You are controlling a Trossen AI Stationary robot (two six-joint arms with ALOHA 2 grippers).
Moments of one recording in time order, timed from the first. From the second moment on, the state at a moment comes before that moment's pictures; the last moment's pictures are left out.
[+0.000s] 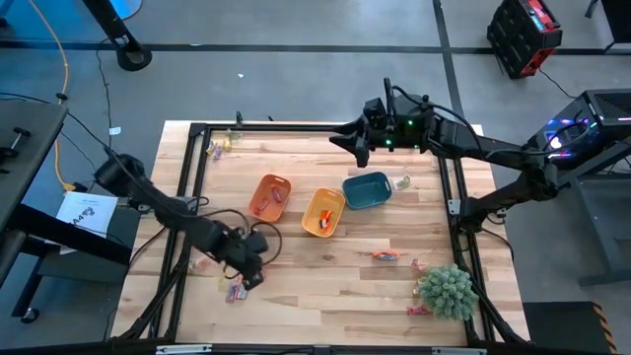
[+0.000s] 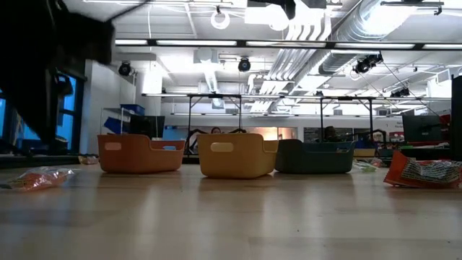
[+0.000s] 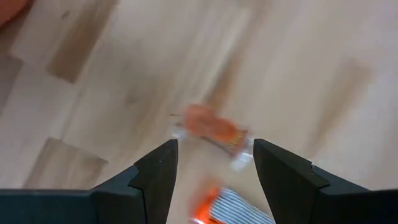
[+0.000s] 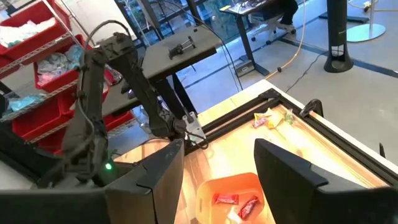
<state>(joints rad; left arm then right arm) -0.53 1.49 0.86 -0.65 -0.13 -1.02 -0.26 1.36 1.40 -0.27 -0.11 0.38</state>
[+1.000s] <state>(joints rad) -0.13 1.34 0.95 -0.13 -0.29 -0.29 -0.26 1.24 1.40 -0.31 -0.16 0.36</state>
